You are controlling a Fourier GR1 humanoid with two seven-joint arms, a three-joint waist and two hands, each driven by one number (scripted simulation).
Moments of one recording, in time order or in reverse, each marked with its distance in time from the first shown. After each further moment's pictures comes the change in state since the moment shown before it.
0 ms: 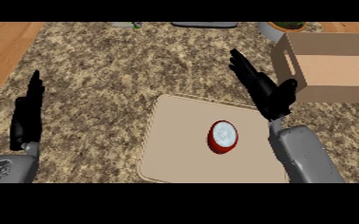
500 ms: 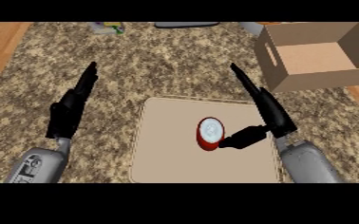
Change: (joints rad) left arm -0.058 -0.065 -0.173 -0.129 0.044 -0.221 -0.027; right arm 0.091 -0.113 0.144 -0.115 0.303 -0.092 -0.040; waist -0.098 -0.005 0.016
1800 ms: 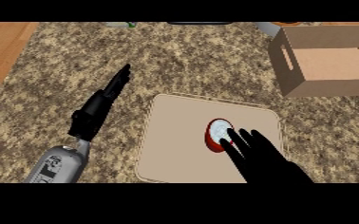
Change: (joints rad) left arm -0.030 -0.077 -0.082 -0.072 -0.010 -0.151 0.022; right arm 0.200 -0.214 0.348 -0.829 0.617 0.429 0.690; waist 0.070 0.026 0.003
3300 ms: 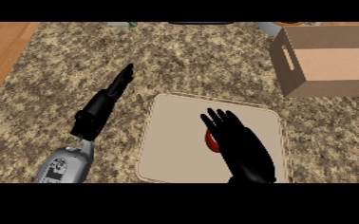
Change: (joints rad) left arm 0.023 -0.131 0.116 -0.042 -0.138 -0.123 0.046; right arm -0.033 0.299 -0.081 0.473 0.249 -0.029 -0.234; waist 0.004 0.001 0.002
